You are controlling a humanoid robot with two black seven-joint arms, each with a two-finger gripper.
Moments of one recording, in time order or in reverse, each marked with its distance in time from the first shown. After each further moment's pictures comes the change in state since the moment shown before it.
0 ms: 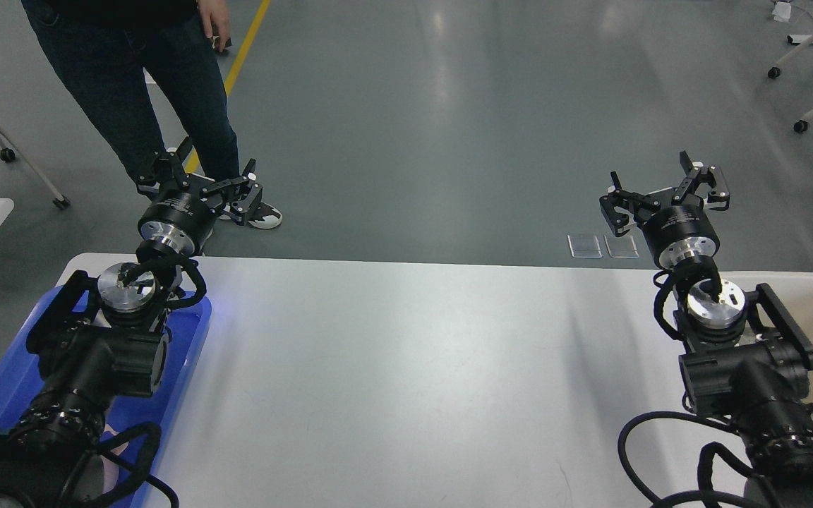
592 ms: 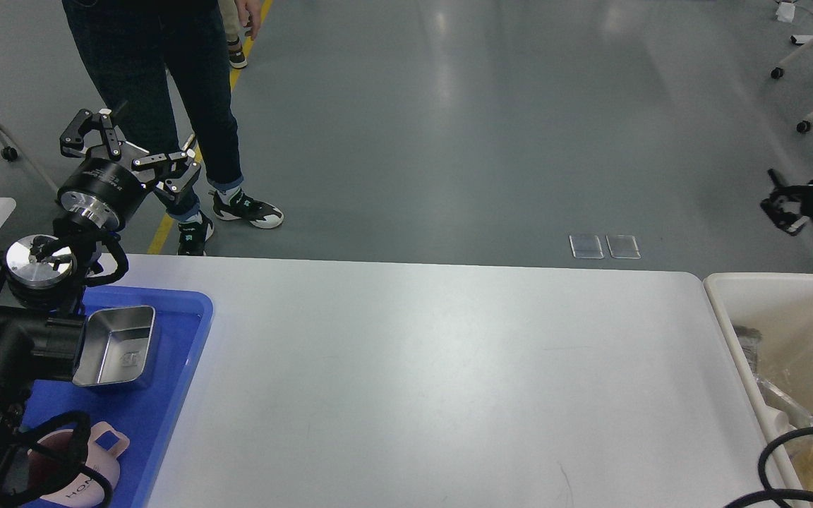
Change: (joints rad) left arm -0.016 0.213 0.016 -0.087 0.073 0.057 0.093; right arm 0.020 -0.407 -0.189 -0.005 -0.190 -0.074 -0.006
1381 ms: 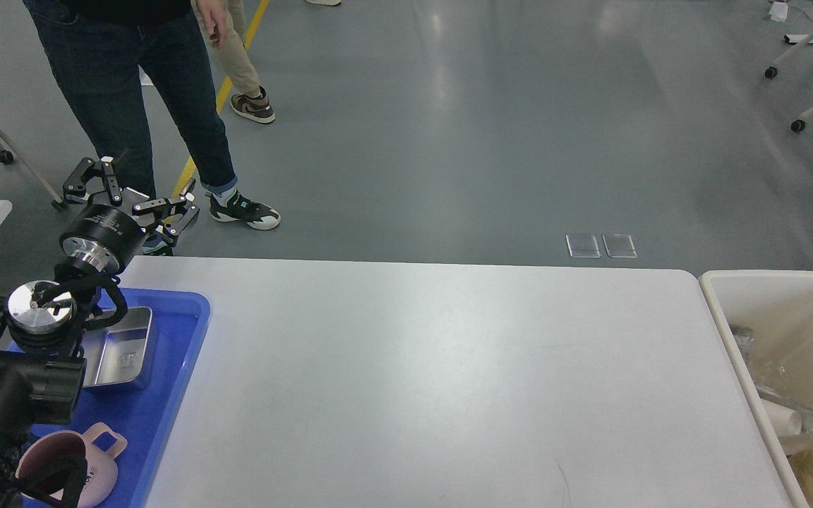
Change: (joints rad) left arm 0.136 0.015 -0.012 -0.056 -0.003 -0.017 0.001; right arm -0.619 -0.290 -0.005 -0.020 -0.382 -0.075 0.002
